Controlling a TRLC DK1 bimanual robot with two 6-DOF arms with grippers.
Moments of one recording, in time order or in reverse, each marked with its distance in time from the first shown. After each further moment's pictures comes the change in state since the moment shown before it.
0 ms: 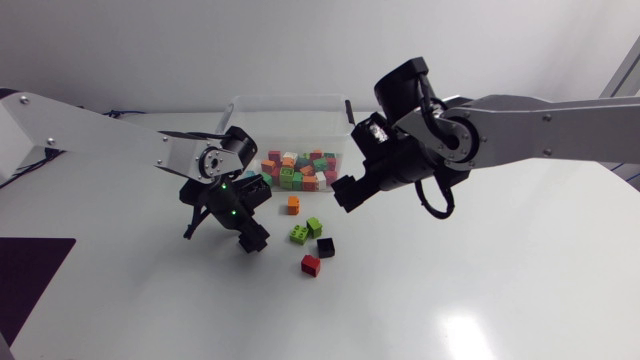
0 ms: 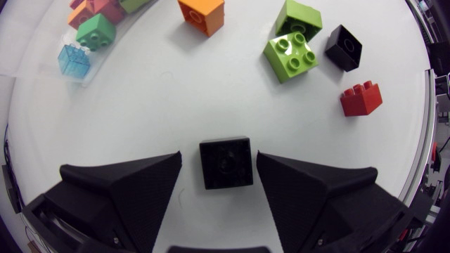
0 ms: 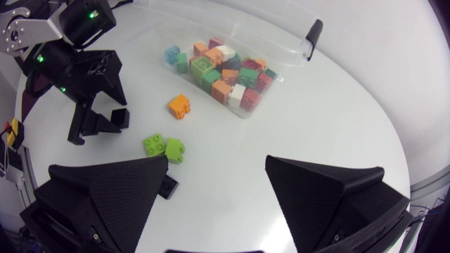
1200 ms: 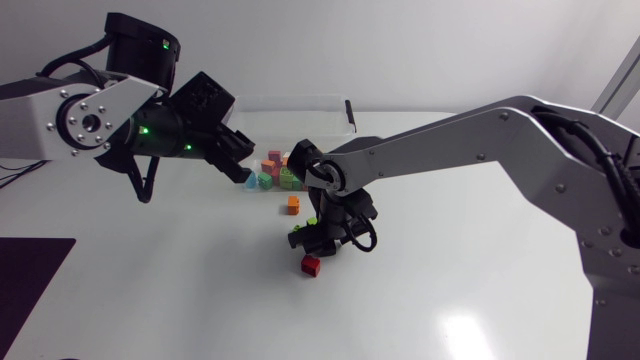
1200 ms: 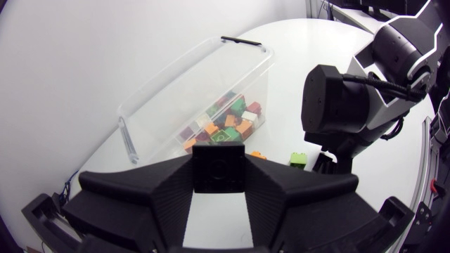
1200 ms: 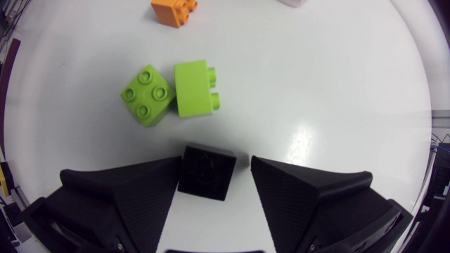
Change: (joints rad) left arm 0.009 -0.525 -0.125 0.309 -0.003 -0.023; right arm 0.174 0.470 0.303 -0.330 0.122 0.449
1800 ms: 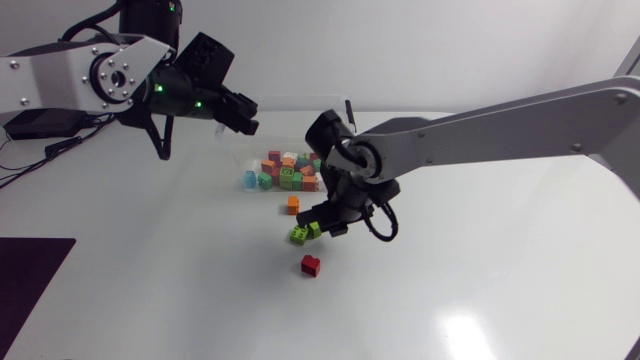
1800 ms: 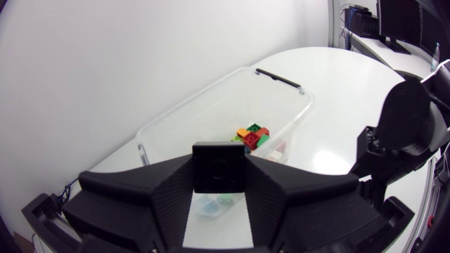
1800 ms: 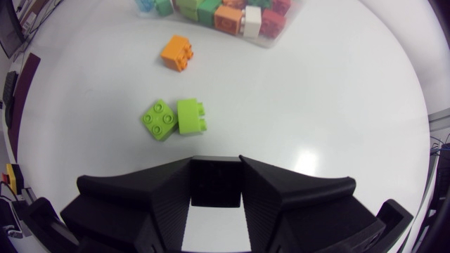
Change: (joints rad) left arm 0.063 0.175 0.231 0.055 0.036 -0.072; right arm -0.041 -0.200 -0.113 0.103 0.001 -0.040
